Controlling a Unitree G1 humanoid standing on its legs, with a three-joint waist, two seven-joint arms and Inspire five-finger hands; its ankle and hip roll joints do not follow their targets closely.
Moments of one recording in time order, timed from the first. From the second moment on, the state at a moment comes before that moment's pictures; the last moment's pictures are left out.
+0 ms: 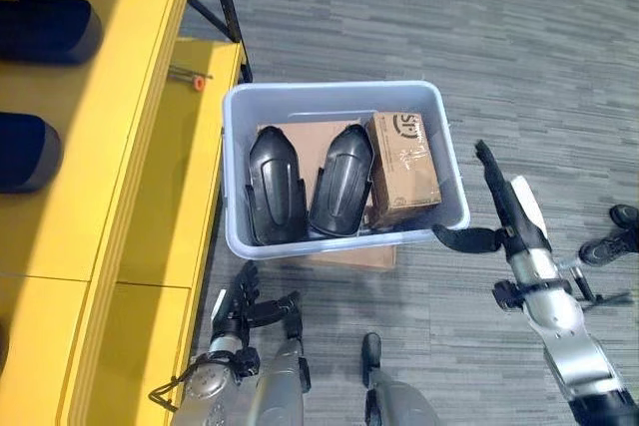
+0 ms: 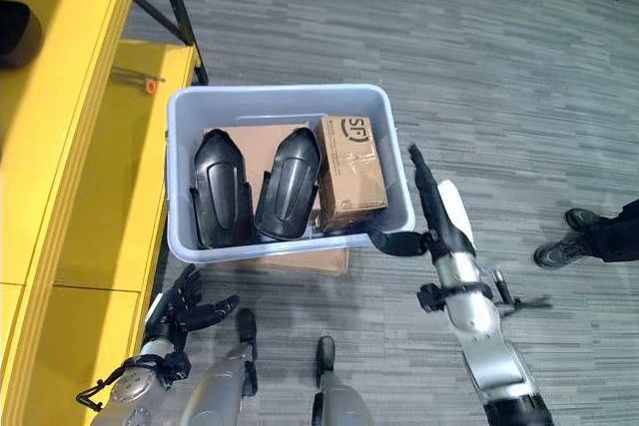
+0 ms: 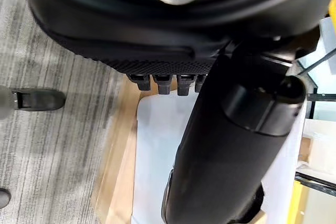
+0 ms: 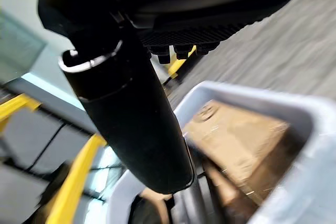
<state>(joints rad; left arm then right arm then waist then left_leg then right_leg) 0.16 0.30 -0.12 0.18 -0.43 -0.03 0.13 -0.13 -0.57 0.10 -0.08 -0.08 -0.08 -0.13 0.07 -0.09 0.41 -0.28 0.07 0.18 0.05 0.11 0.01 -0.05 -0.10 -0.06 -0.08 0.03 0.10</state>
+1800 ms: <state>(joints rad) 0.02 0.38 -0.23 0.18 -0.51 -0.10 0.15 -0.67 -0.75 0.41 0.77 -0.34 0.00 -0.30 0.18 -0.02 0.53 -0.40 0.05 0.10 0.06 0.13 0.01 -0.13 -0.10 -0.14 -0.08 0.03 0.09</state>
